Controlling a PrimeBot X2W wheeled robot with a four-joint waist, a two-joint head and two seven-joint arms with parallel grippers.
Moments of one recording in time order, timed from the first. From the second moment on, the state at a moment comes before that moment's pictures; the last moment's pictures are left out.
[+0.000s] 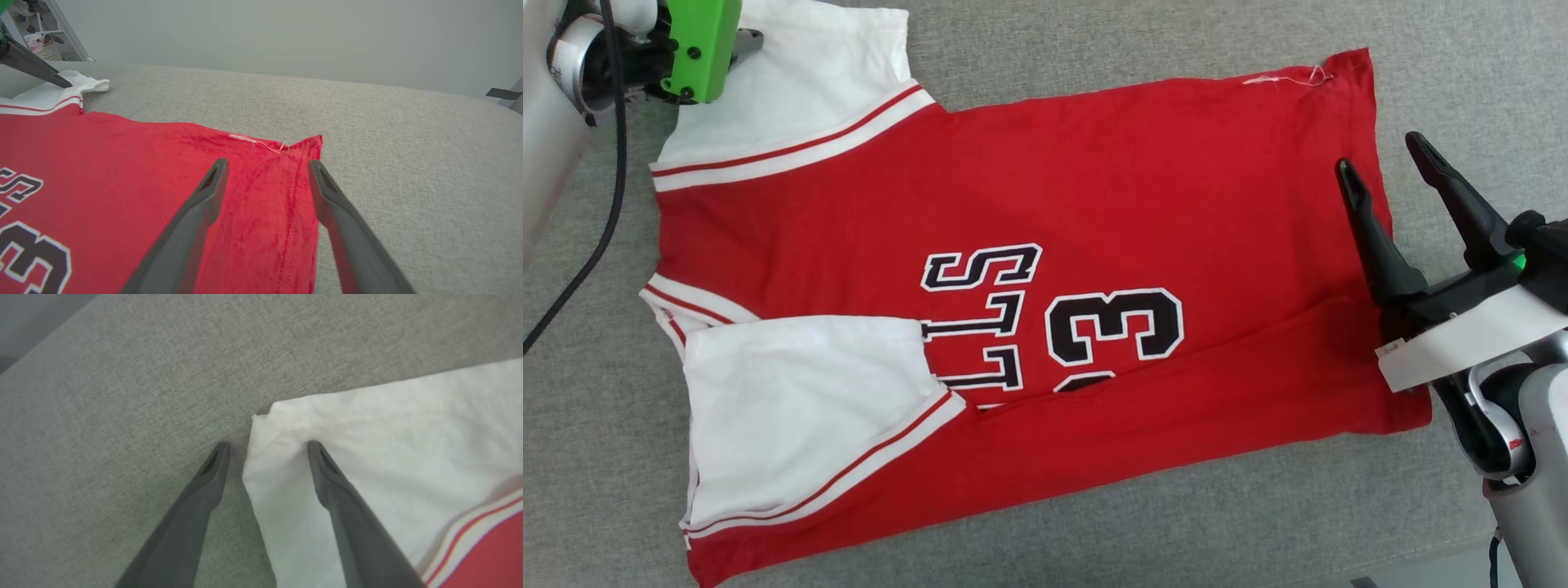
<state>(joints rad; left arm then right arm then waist) -1.48 0.61 -1.15 0.75 -1.08 -0.13 0.74 -0.35 -0.36 0.21 -0.06 0.41 0.13 -0.08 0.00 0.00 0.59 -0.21</state>
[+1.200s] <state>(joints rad) -1.42 0.59 -1.26 0.52 -1.05 -0.13 0.42 -0.71 -0.74 0.39 0.15 0.79 0.13 0.65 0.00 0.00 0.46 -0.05</state>
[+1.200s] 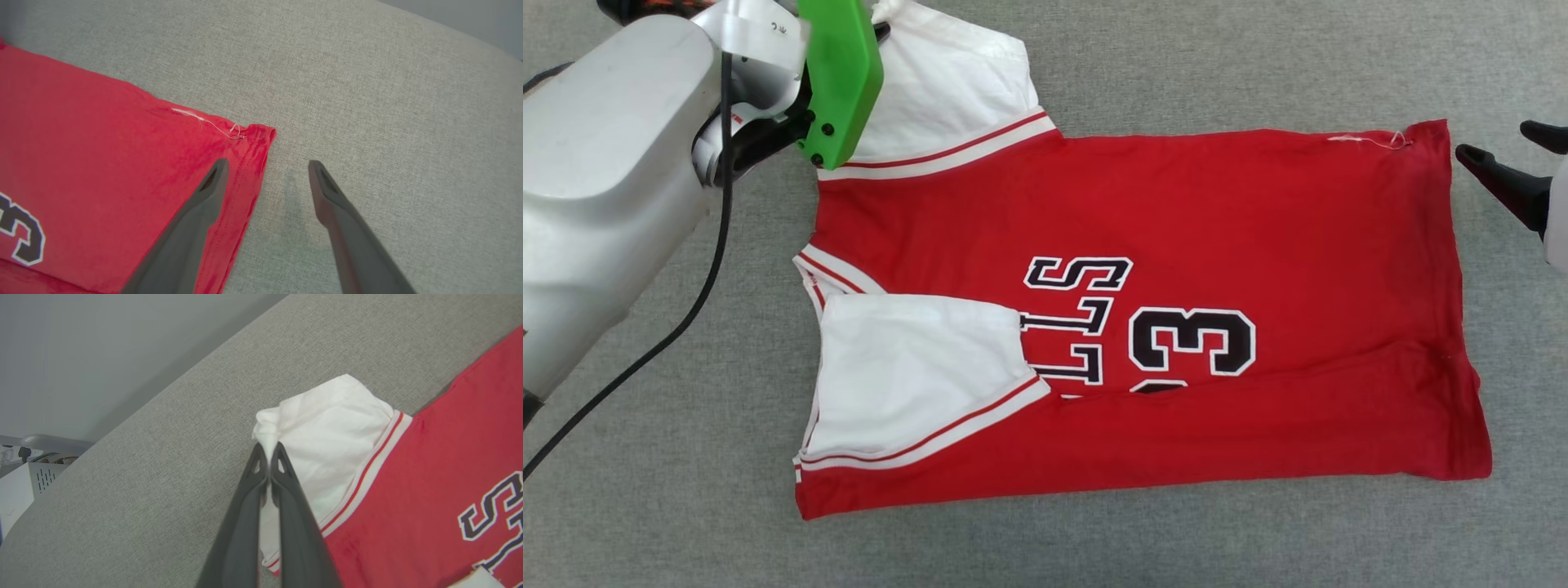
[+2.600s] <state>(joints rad) -1.18 0.65 -1.26 0.37 -1.03 -0.09 0.18 -0.73 -0.75 0.71 0.39 0.85 0.13 0.28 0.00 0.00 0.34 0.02</state>
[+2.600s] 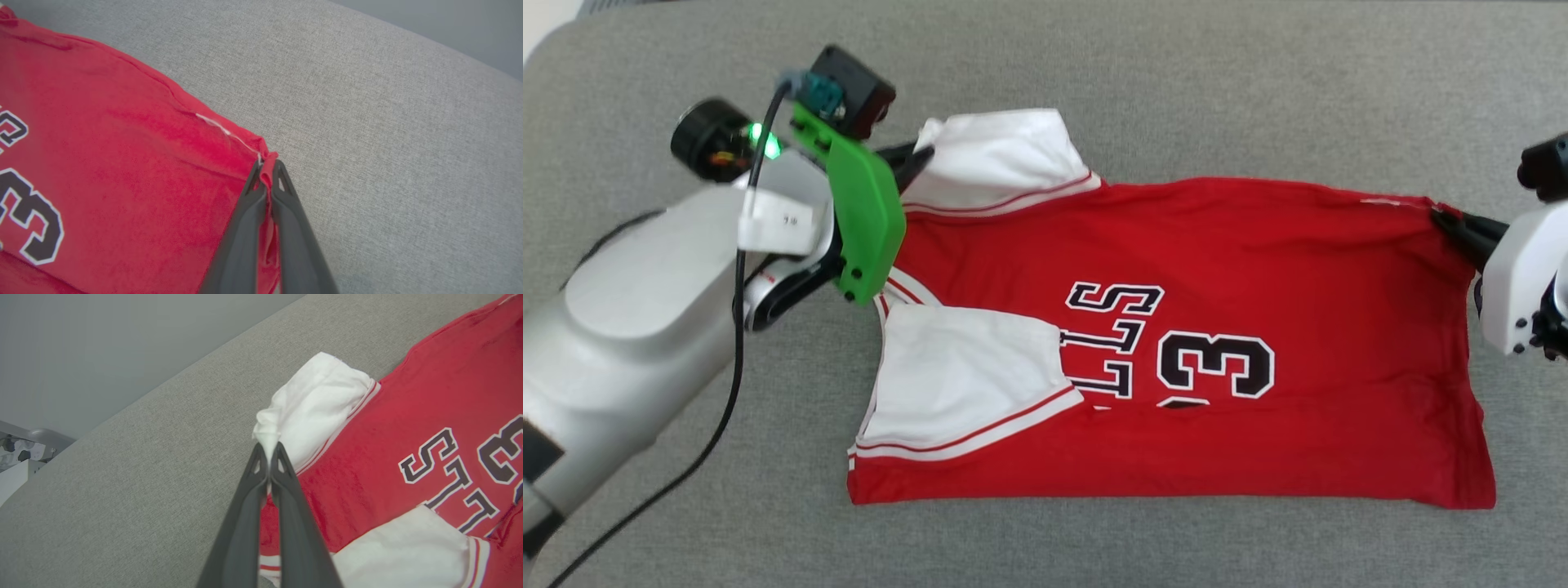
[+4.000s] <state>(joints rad) -0.59 0.70 -1.23 0.25 -1.10 0.14 -0.09 -0.11 -0.66 0.40 0.19 0.83 0.13 0.19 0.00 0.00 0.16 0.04</state>
